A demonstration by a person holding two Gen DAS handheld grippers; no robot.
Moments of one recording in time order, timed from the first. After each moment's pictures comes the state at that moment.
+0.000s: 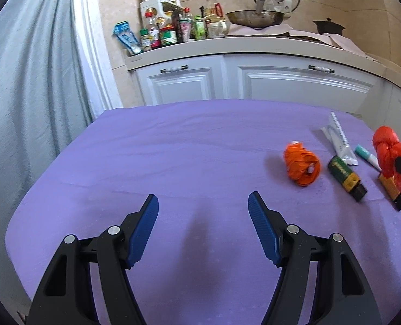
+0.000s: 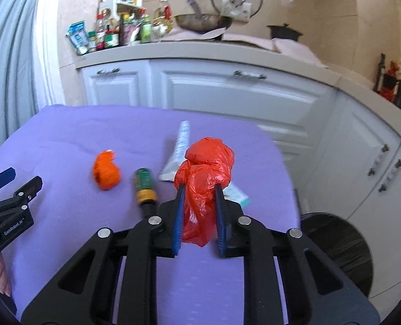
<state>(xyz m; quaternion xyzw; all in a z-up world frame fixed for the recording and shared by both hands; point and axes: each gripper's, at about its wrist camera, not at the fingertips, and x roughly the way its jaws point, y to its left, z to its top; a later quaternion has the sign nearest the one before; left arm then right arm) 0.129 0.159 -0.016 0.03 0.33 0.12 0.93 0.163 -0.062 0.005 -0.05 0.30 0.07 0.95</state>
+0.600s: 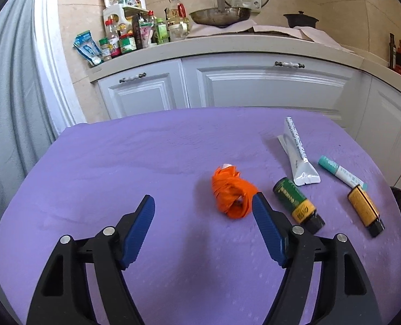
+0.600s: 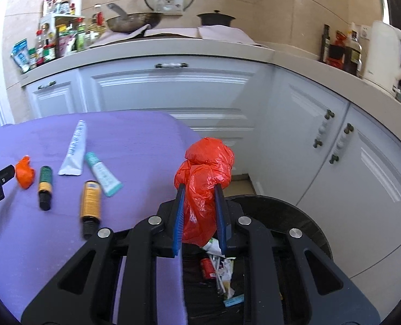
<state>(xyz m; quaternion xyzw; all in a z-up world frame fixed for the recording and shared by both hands) 0.186 0.098 -0.018 0.04 0.34 0.06 0.94 0.170 -0.187 -0.013 -0.01 0.31 -0.05 0.95</state>
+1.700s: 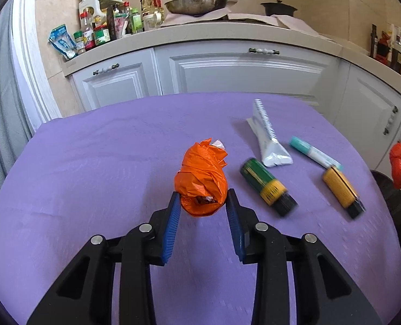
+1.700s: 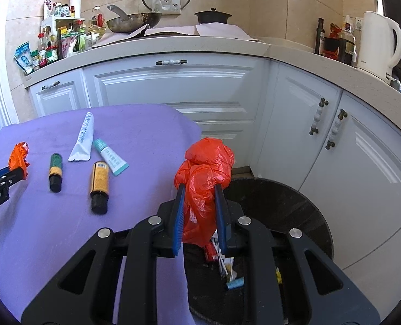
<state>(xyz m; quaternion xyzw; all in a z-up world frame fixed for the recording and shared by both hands) 0.166 0.082 -0.023 0.04 0.36 0.00 0.93 0.131 -0.185 -0.016 0.00 0.31 -0.04 0.95</state>
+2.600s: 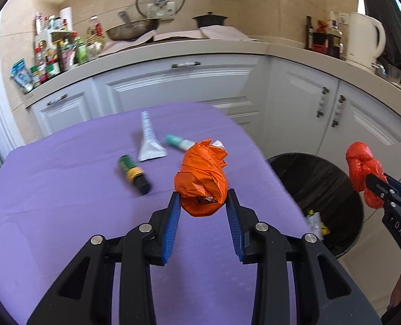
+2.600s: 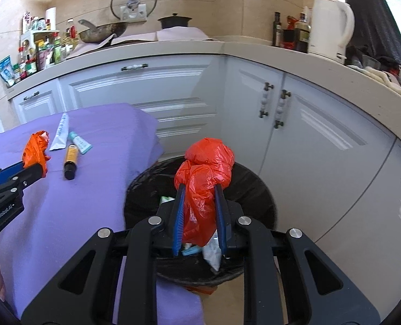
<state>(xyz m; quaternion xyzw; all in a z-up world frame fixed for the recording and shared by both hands) 0.104 -0.038 -0.005 0.06 0.33 -0.12 0.94 0.050 -0.249 -0.011 0.02 0.31 -0.12 0.94</state>
